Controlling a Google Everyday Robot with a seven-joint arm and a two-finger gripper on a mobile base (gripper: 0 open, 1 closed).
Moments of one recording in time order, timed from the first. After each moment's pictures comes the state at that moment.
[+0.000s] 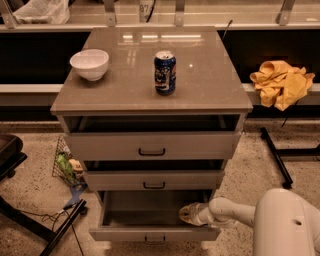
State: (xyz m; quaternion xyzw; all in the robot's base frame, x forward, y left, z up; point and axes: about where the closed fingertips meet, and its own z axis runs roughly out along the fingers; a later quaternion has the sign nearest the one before) arm 0.561 -0.122 0.179 -0.72 0.61 0.07 0.33
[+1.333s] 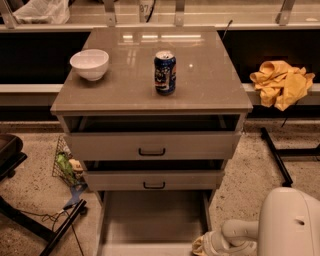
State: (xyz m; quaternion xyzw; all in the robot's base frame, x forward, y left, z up) arm 0.419 -0.171 0.149 -0.67 0.69 0.16 0.22
